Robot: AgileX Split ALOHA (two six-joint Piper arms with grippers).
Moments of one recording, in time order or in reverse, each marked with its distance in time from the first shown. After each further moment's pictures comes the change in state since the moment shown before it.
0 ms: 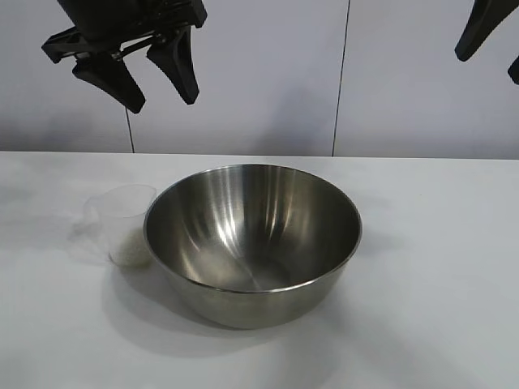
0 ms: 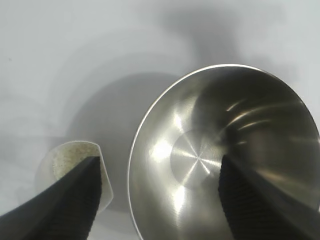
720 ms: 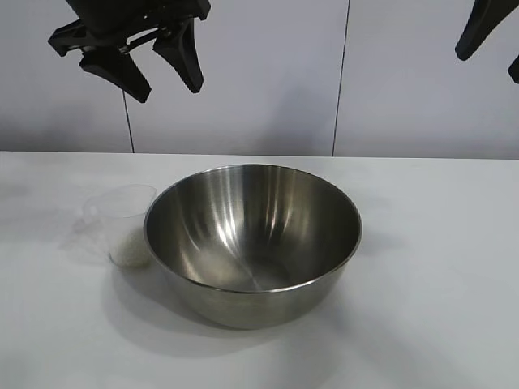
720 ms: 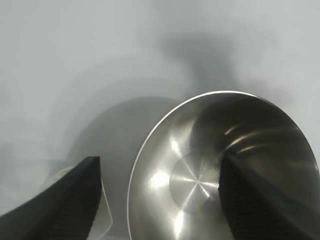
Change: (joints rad) left arm 0.000 0.000 0.000 0.000 -0.071 0.000; right arm 0.000 0.000 0.000 0.000 -0.007 0.000
